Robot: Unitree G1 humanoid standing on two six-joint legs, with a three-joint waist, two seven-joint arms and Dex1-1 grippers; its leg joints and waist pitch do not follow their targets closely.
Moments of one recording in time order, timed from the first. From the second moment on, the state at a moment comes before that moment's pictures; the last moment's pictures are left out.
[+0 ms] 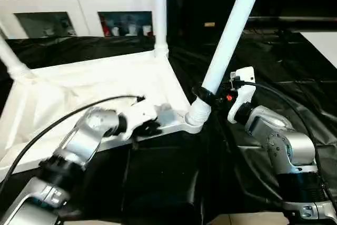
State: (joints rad) left arm -0.53 0.46 -0.35 0.31 0.06 0.26 -1.00; right arm -0.42 -0.23 -0.03 0.05 0.40 0.58 0.53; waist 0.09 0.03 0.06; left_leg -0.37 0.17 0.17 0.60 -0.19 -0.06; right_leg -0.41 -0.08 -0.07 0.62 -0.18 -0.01
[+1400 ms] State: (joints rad) left arm -0.55 0.40 -0.33 0.43 0.00 0.26 -1.08; right arm -0.45 -0.24 0.05 0.10 0.34 0.53 0.58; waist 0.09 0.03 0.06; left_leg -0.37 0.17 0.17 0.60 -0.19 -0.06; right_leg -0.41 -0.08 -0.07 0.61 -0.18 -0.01
